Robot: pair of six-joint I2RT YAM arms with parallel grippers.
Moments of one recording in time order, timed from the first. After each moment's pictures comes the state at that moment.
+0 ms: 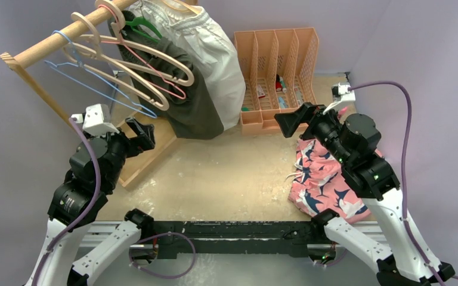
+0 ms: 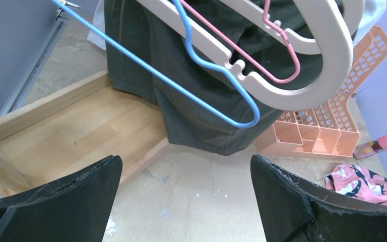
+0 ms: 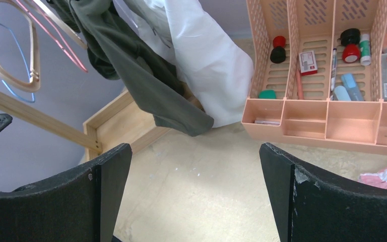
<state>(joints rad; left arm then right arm) -0.47 0.62 1.18 -0.78 -0.46 -0.44 0.48 0.80 1.20 -0.51 0.02 0.45</state>
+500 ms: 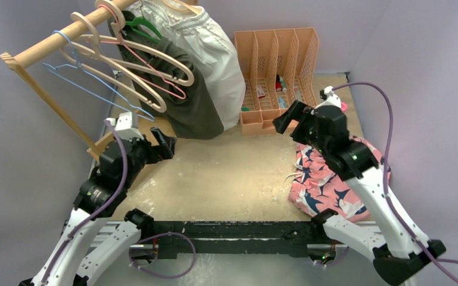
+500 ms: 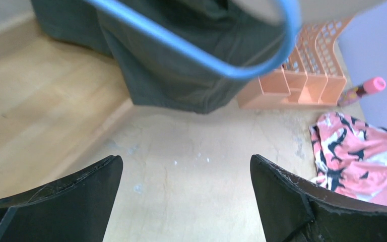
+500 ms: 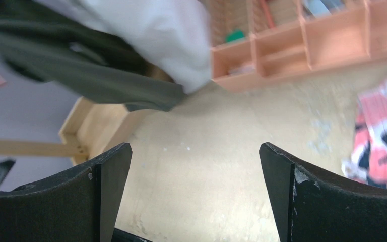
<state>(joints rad) -0.47 0.58 0.90 -0.63 -0.24 -0.51 0.48 0.96 1.17 -0.72 0.22 0.76</state>
